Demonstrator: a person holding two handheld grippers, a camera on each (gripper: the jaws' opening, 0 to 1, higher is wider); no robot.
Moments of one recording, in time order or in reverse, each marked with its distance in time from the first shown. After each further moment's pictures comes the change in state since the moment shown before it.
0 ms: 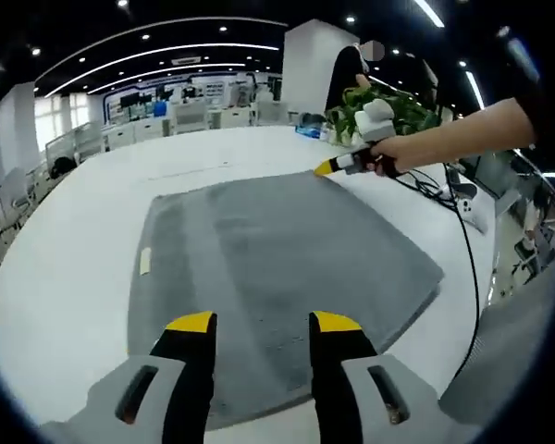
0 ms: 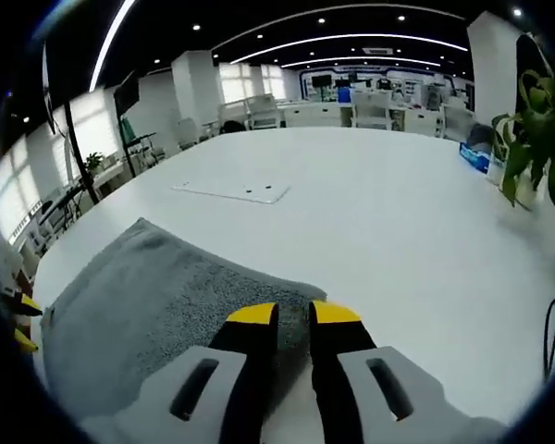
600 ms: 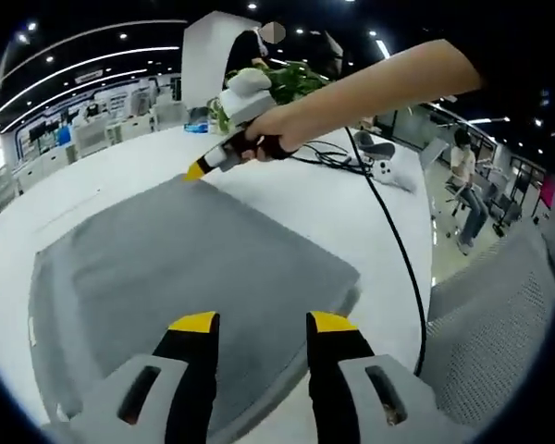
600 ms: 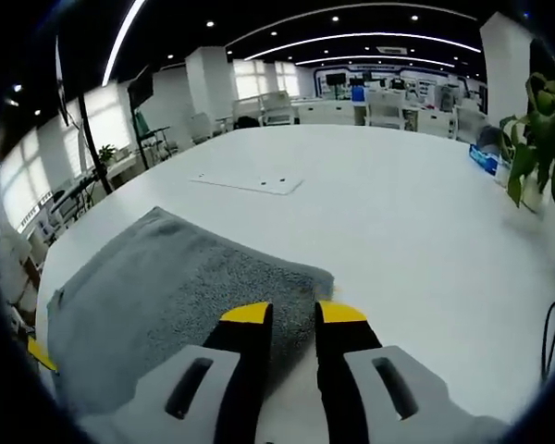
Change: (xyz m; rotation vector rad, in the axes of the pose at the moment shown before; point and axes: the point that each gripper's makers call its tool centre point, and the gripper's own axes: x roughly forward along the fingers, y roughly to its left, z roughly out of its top) left arm 0.038 -0.122 0.015 0.244 0.022 -0.374; right arm -0.013 -0.004 -0.006 -0.045 0.013 0.046
